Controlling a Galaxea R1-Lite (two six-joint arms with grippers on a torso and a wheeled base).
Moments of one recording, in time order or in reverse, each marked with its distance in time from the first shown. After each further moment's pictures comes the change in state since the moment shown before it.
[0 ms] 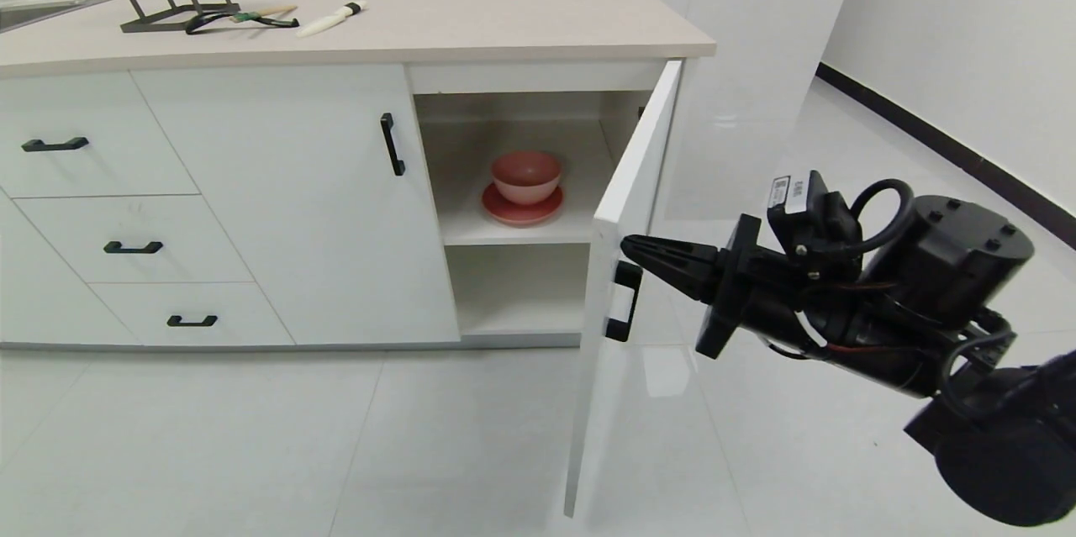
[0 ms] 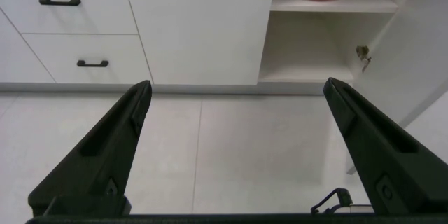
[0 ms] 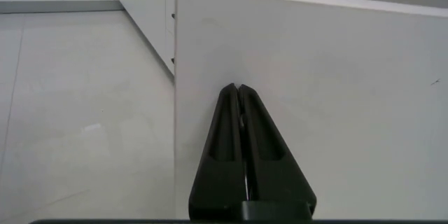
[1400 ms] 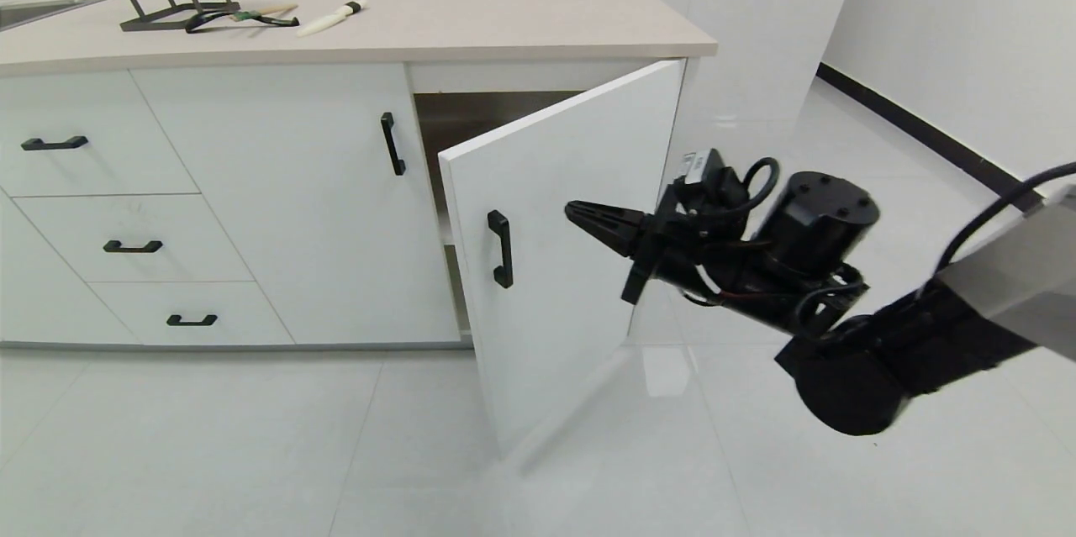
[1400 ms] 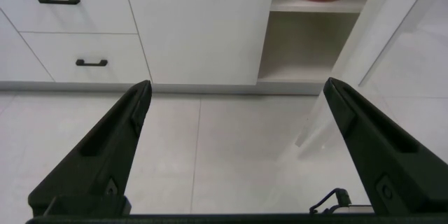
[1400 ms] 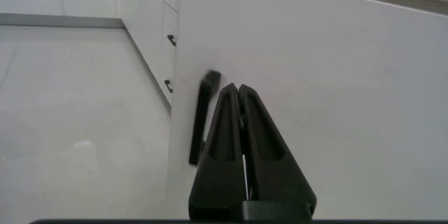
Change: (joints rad) left arm 0.000 0.000 0.000 0.000 0.000 -0.007; right arm -0.004 0.205 -0.264 -0.028 0.028 0.003
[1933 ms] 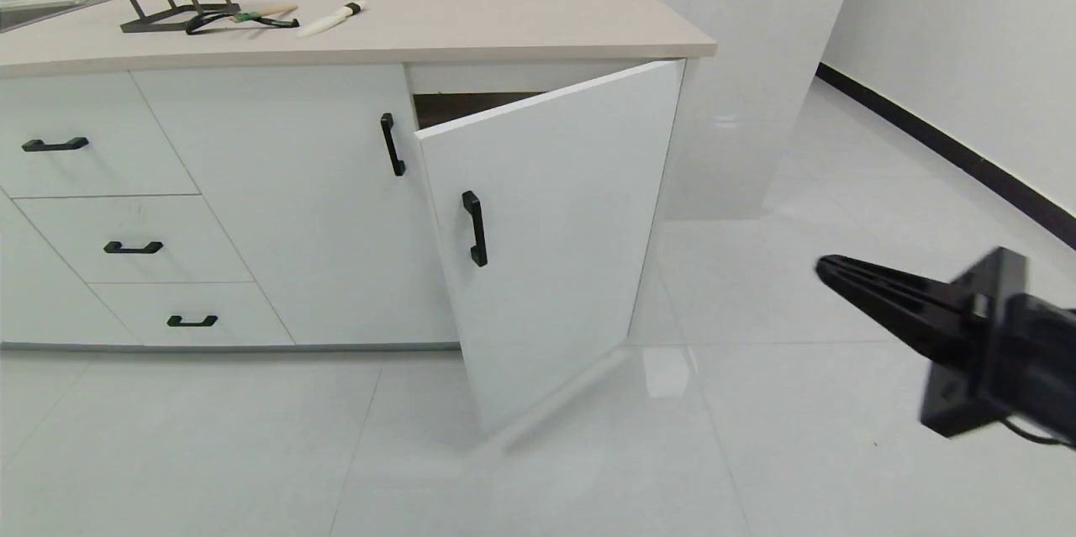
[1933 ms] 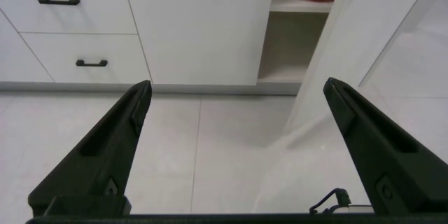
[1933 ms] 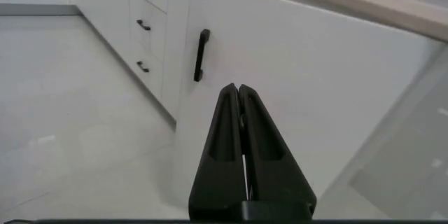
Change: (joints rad) left arm 0.000 0.000 0.000 0.000 0.000 0.000; right arm -0.219 -0.687 0.667 0.024 0.012 -0.016
